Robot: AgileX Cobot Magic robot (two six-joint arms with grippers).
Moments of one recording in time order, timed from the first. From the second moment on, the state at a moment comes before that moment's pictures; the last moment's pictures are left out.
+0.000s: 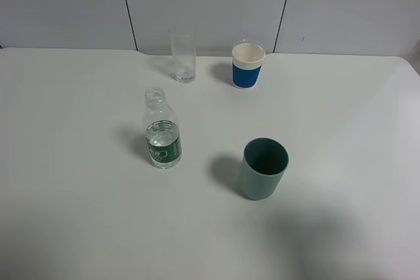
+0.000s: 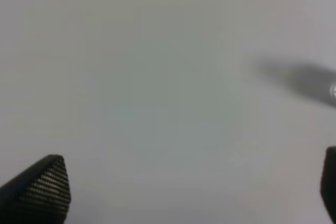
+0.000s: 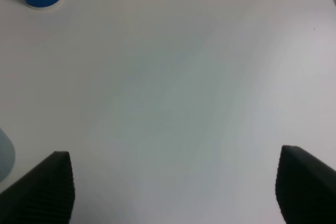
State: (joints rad) left arm -0.01 0.00 -0.51 -0.02 1.05 0.05; right arm -0.03 0.00 -0.50 0.04 1.07 -0.10
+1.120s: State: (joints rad) left arm -0.01 0.00 -0.51 -0.02 1.05 0.05; right arm -0.03 0.00 -0.50 0.04 1.07 -0.10
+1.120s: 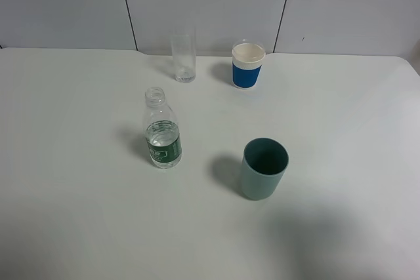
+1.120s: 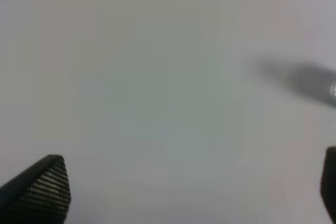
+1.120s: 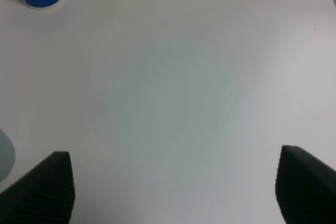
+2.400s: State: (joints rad) left arm -0.01 0.00 -0.51 -0.02 1.05 0.05; right arm -0.03 0.00 -0.50 0.04 1.07 -0.10
